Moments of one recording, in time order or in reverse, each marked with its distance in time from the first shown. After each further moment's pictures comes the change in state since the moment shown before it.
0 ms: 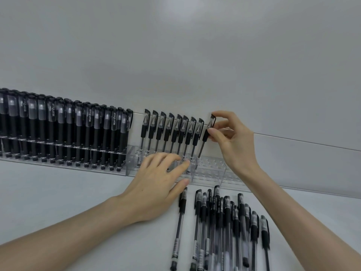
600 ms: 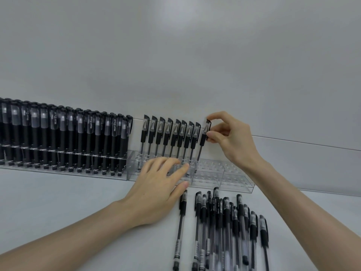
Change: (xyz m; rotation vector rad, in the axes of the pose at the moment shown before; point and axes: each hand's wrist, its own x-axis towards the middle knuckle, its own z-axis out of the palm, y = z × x) left_hand 0.000 0.001 0.000 0.034 -0.033 -0.016; right_hand 0.016 -0.002 -0.012 -0.058 -0.135 0.031
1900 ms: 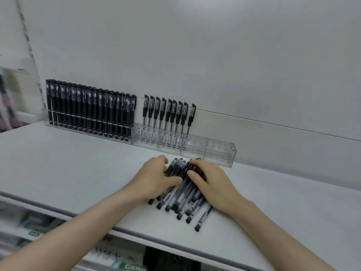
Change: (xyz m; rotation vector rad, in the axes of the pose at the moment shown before) left_hand -0.022 0.115 -0.054 -0.498 -0.301 -0.773; right_hand -0.138 0.016 -0.028 -0.288 -0.501 -0.017
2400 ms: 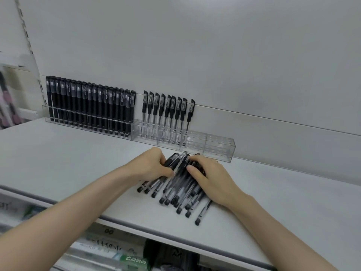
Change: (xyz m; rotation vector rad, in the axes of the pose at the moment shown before) left_hand 0.016 -0.001 -0.017 -0.036 -0.155 -0.071; right_hand -0.002 -0.004 -0.004 0.014 -0.036 0.017
